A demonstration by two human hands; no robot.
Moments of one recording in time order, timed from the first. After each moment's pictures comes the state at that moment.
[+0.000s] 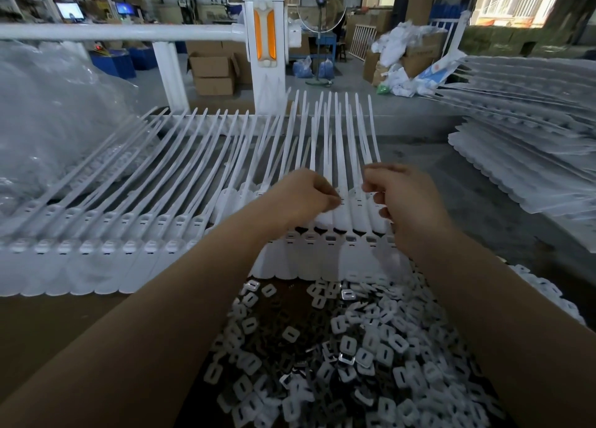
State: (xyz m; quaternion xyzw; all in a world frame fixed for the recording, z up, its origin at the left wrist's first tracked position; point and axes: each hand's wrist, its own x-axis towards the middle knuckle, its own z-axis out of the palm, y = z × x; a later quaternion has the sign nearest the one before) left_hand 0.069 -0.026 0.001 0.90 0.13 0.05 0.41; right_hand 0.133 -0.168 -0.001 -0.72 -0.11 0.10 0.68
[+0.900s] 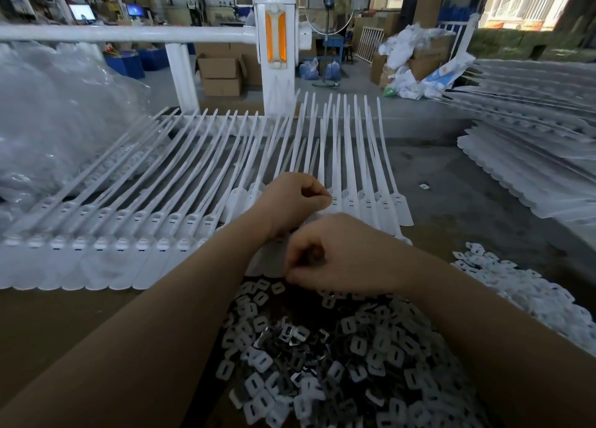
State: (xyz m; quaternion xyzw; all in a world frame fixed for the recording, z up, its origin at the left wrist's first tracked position) left_hand 0.062 0.001 -0.019 0.89 0.11 0.15 0.42; right_hand 0.079 -0.148 -0.002 -0.73 -0.63 0.13 0.24
